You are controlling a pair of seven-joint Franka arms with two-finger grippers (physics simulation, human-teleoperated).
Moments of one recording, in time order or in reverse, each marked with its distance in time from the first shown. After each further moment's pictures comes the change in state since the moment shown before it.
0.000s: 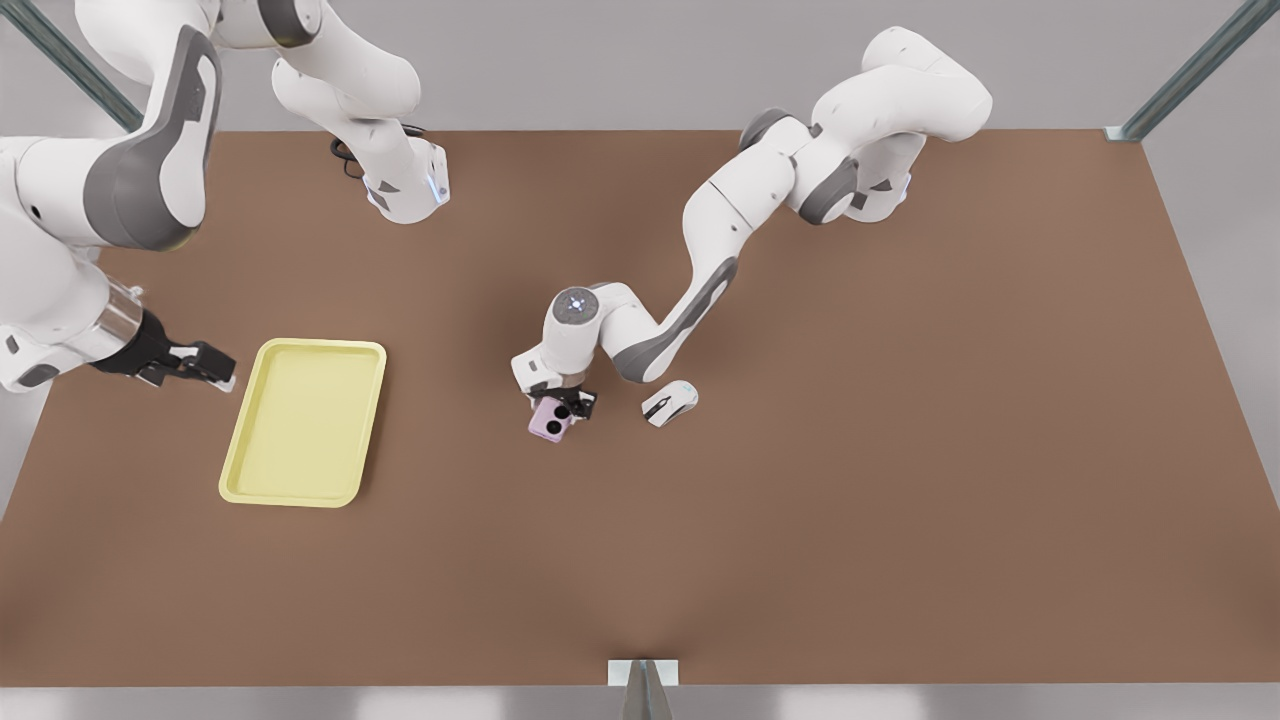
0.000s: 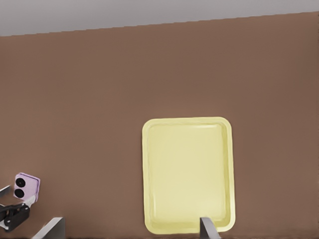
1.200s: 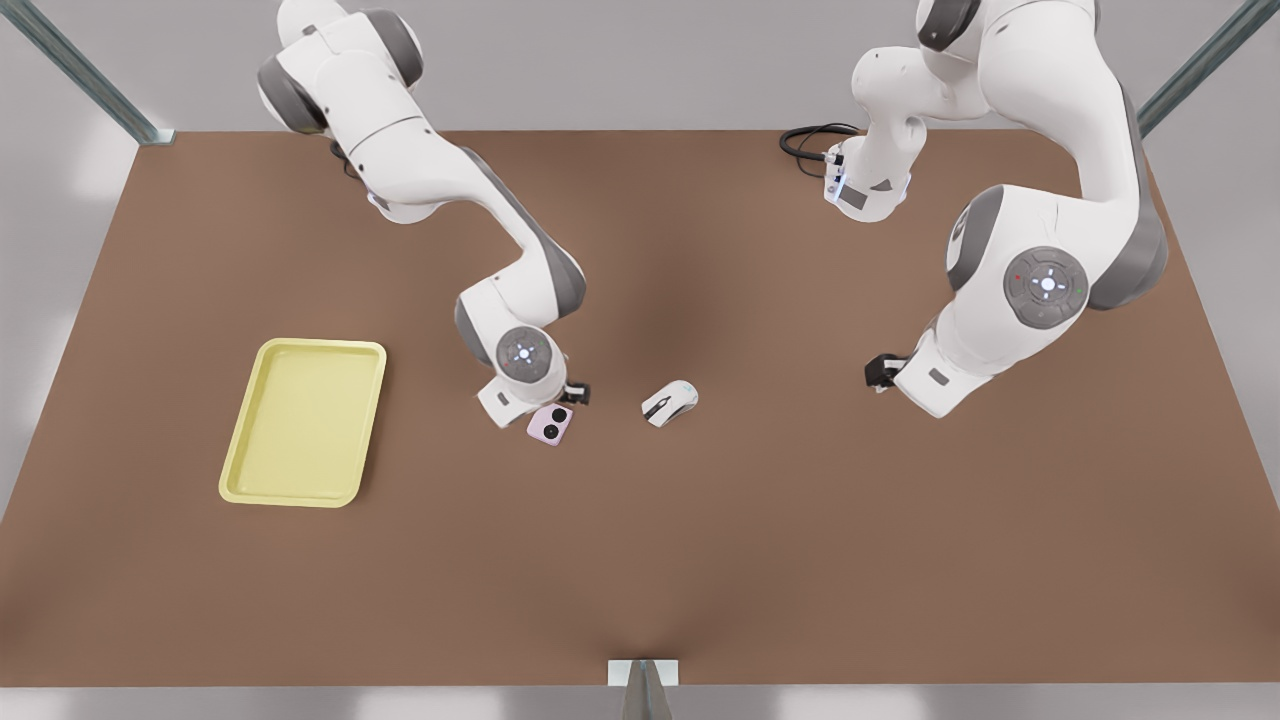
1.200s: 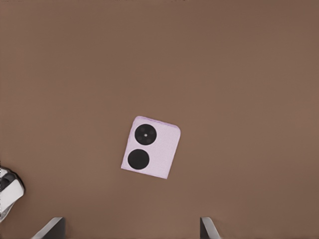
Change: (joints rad) left arm 0.722 -0.941 -0.051 -0.526 -0.066 -0.824 0.352; right arm 0.557 0.327 0.087 -0.280 0.024 0.433 0.711
